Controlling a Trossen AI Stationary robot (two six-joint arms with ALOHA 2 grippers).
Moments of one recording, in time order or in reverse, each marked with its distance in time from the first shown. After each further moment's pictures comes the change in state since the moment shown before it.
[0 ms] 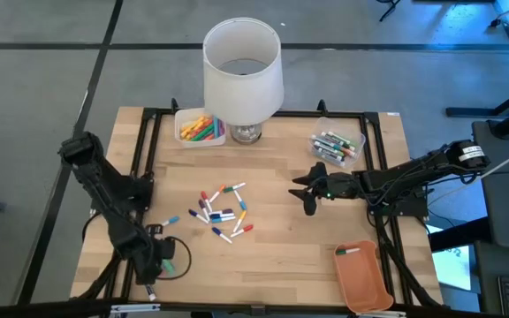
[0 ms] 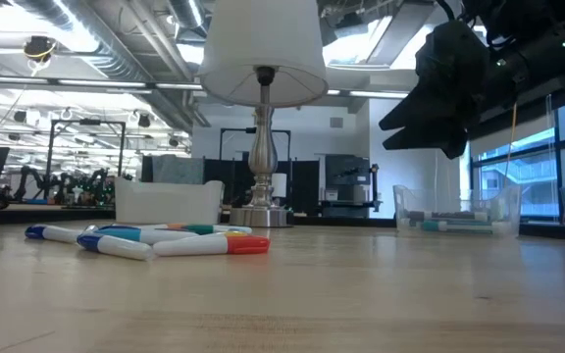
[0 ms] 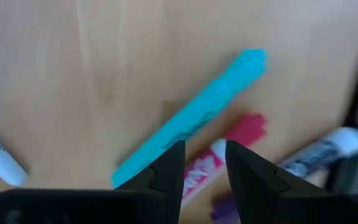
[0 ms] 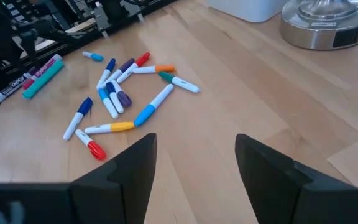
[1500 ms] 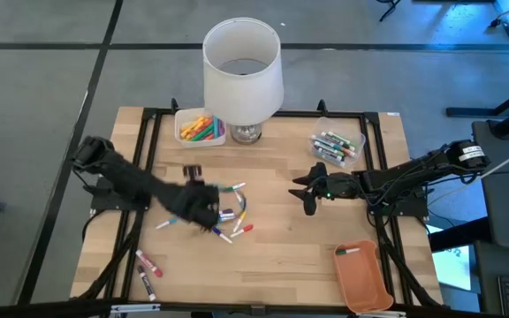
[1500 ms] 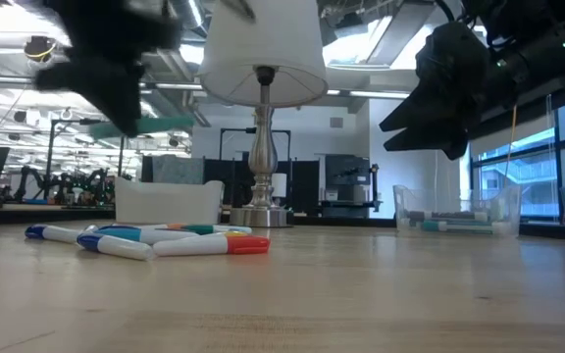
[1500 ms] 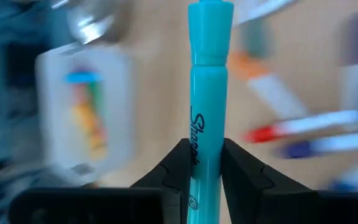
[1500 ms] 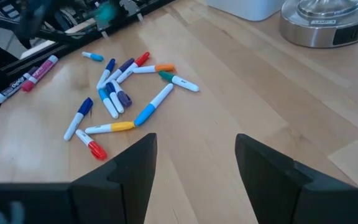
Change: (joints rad) left arm 0.649 0.131 0.352 -0.529 -0.699 0.608; right arm 0.000 0.000 0.000 -0.008 0.000 0.012
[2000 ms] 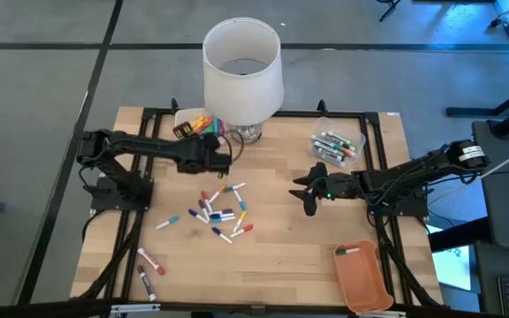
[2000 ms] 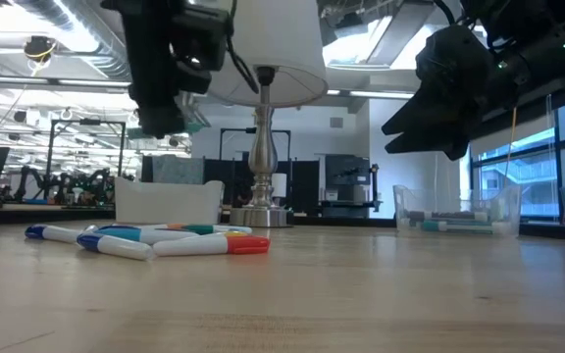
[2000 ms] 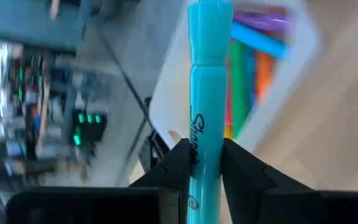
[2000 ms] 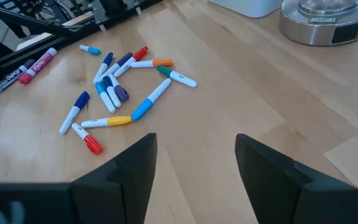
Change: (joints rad) left arm 0.492 0.000 0.000 -0.012 -0.266 -0.034; right arm 0.000 0.000 0.000 -0.017 -0.006 -0.017
